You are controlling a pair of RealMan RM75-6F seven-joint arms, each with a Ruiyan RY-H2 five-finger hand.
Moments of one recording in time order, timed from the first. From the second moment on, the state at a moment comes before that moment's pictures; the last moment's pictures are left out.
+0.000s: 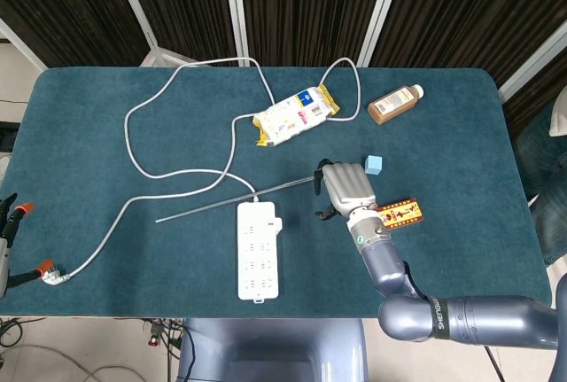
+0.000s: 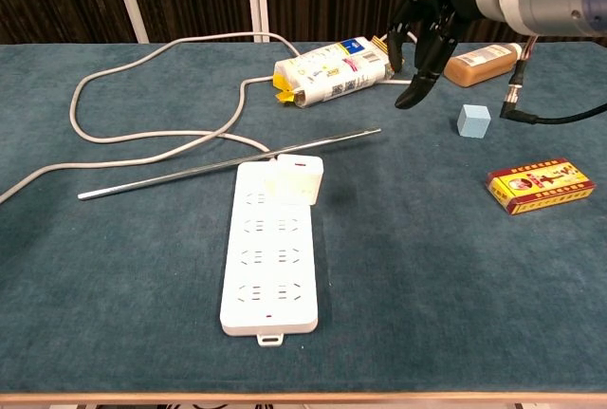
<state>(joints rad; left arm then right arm) -0.06 -1.10 -0.08 -1.71 1.40 1.51 0.13 1.06 -1.33 0.31 -1.94 -0.32 1.16 -0.67</state>
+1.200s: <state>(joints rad) -0.06 -1.10 -0.08 -1.71 1.40 1.50 0.13 1.08 -1.45 0.34 -2.00 -0.30 1.28 -0.67</state>
